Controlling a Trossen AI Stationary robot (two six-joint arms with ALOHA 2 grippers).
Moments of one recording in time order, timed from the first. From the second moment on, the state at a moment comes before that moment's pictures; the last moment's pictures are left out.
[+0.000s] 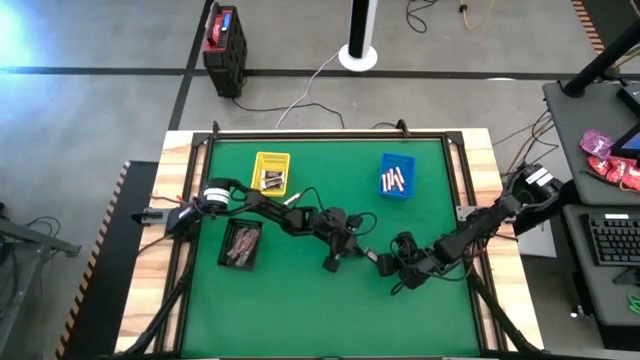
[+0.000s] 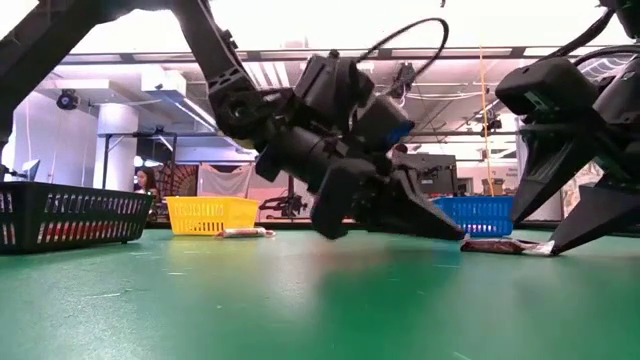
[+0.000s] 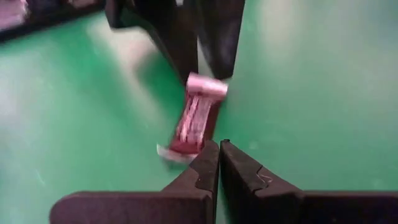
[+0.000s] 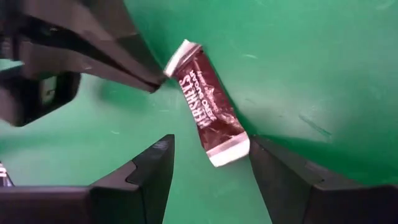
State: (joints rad) left arm -0.01 2.27 1.23 0.54 0.38 0.36; right arm 0.57 1.51 0.54 -0.05 0.45 1.83
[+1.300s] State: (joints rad) left arm 0.01 2.18 1.20 0.42 0.36 0.33; right arm 0.49 1.59 0.56 0.11 0.53 1.45
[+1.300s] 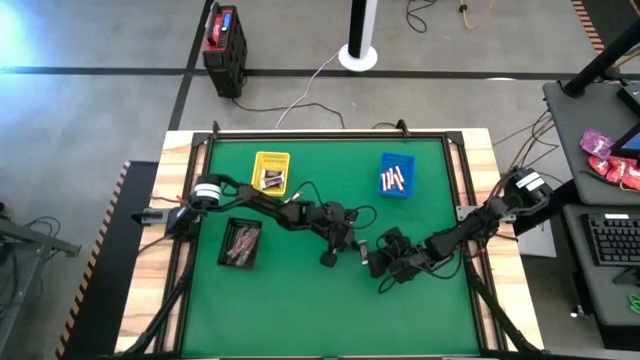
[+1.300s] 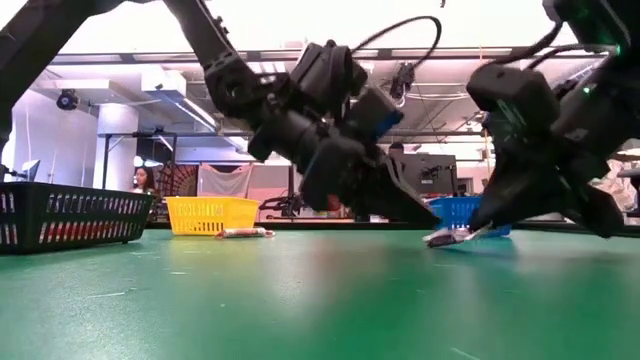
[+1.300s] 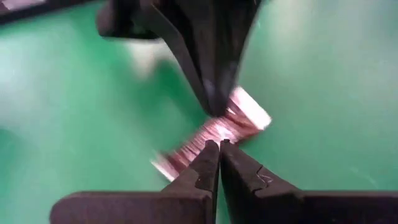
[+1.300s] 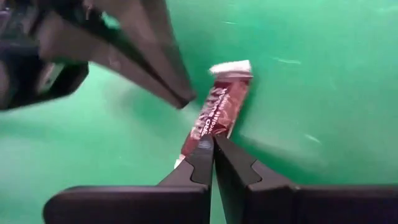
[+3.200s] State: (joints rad) left arm 0.03 2.08 1.10 0.40 0.47 0.45; right arm 0.60 1.67 0.70 -0.10 0.55 1.86
